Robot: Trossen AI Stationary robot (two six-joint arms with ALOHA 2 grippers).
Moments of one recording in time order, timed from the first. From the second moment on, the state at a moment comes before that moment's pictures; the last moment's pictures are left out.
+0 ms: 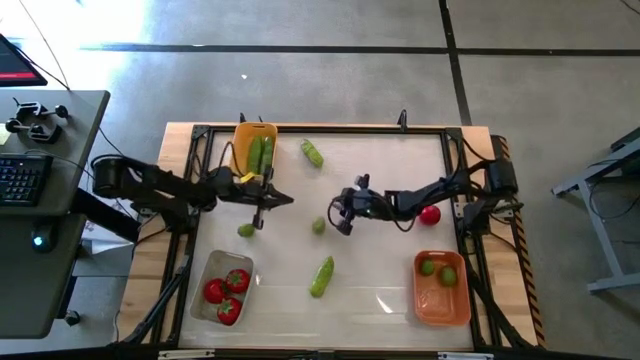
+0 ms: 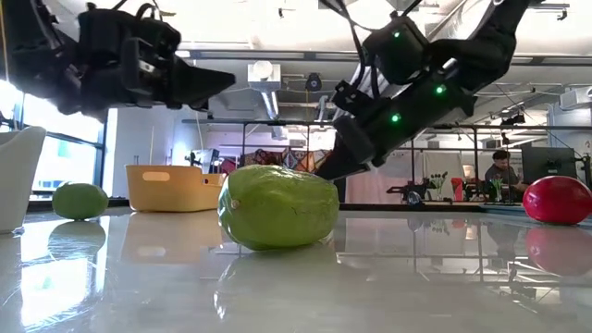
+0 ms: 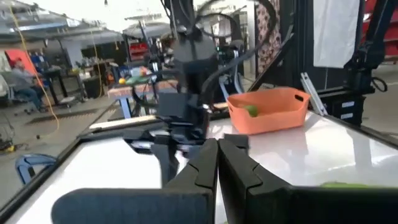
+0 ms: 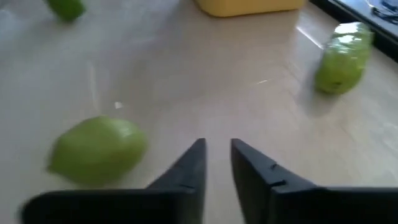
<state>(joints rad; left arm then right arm) 0.25 1.39 0.21 1.24 0.38 0.13 -0.01 1.77 0.74 0.45 0.32 0.13</state>
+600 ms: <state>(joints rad) 0.25 1.34 0.14 1.28 0.38 0.10 0.08 1.88 0.87 0.44 0.24 0.16</state>
